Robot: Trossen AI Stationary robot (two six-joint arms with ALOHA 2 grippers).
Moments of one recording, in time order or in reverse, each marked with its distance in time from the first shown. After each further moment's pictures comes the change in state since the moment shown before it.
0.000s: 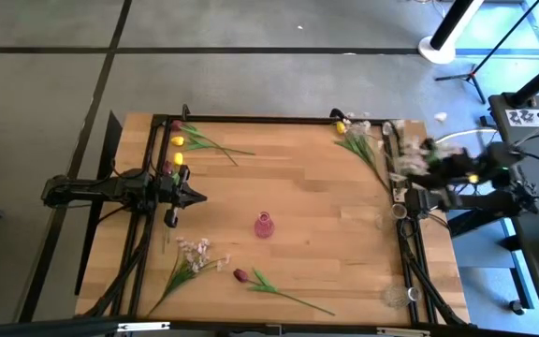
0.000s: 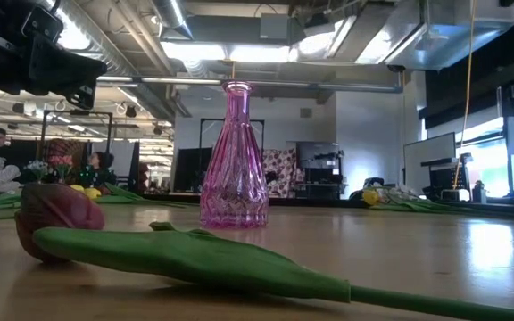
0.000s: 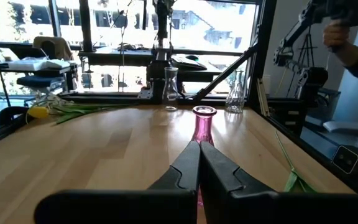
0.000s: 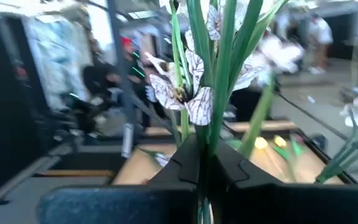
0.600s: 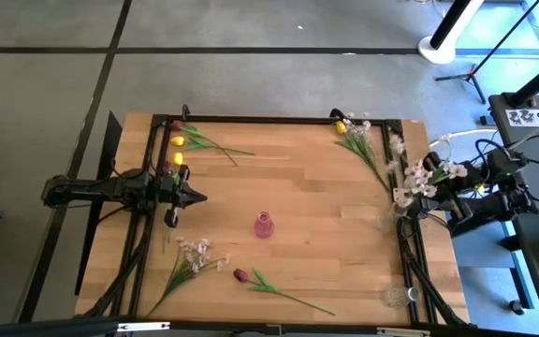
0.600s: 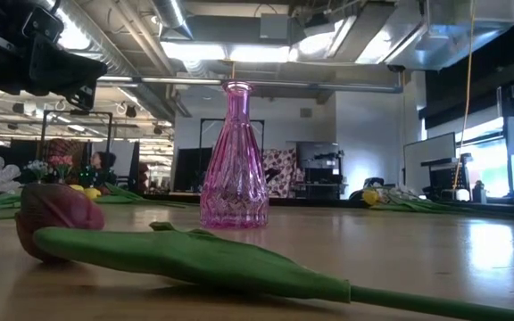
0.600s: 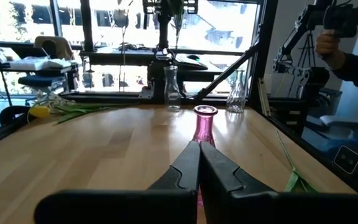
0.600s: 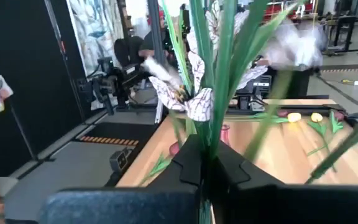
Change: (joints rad) left arm 0.000 0.002 0.000 0.001 -0.005 0.000; right arm -0.001 -0.132 -0.016 -0.221 -0.138 -0.036
